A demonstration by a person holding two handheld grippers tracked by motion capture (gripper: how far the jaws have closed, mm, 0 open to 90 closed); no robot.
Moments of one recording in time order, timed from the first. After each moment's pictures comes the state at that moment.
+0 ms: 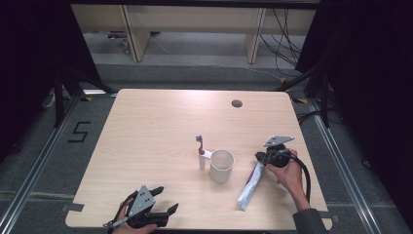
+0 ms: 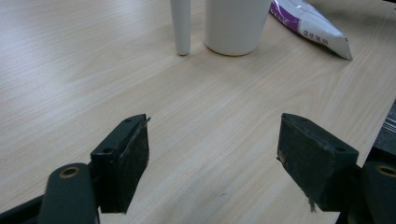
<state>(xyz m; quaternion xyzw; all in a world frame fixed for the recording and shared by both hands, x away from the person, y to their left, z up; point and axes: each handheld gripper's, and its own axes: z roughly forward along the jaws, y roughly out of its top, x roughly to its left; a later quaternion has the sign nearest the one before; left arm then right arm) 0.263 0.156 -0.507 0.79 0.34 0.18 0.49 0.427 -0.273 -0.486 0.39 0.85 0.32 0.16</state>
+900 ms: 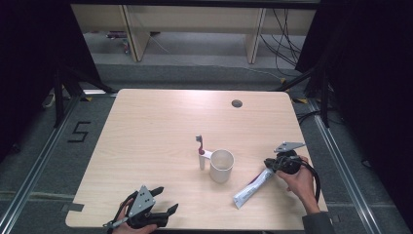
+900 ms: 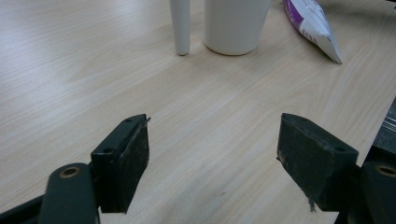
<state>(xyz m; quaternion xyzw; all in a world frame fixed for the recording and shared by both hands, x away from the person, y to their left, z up) 0.263 0.155 -0.507 0.78 0.34 0.18 0.49 0.404 -0.299 -0.485 0.41 0.84 0.31 0.15</state>
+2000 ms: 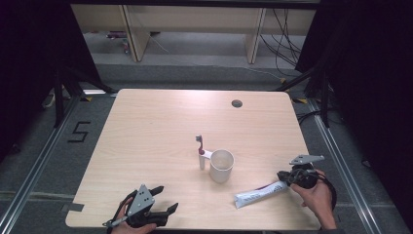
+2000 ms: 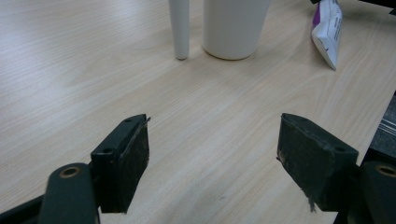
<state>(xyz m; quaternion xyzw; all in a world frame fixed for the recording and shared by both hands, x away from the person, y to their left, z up) 0.264 0.157 -0.505 0.78 0.34 0.18 0.49 0.359 -0.334 -0.484 0.45 0.83 0.31 0.13</state>
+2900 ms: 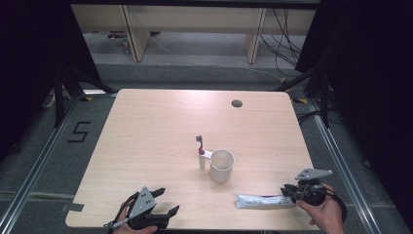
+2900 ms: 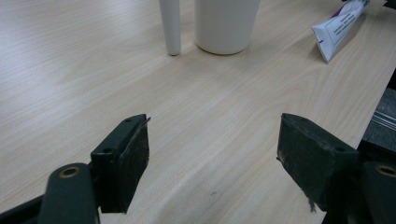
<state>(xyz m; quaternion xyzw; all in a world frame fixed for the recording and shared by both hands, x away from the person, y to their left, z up) 0.260 0.154 -0.507 0.79 0.33 0.17 0.49 0.313 -0.334 -0.474 0.44 0.84 0.30 0.13</state>
